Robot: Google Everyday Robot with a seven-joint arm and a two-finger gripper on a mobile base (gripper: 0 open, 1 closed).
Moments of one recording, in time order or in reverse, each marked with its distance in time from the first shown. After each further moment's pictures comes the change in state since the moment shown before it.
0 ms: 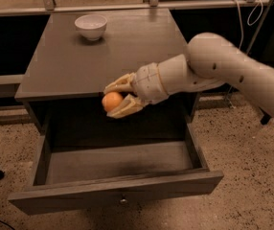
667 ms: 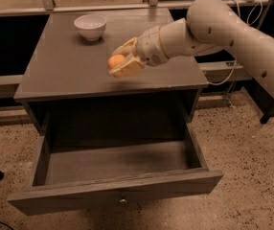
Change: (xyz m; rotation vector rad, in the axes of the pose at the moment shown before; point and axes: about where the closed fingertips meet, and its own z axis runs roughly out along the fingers) arm 0.018 -0.119 -0.033 0.168 0.065 0.245
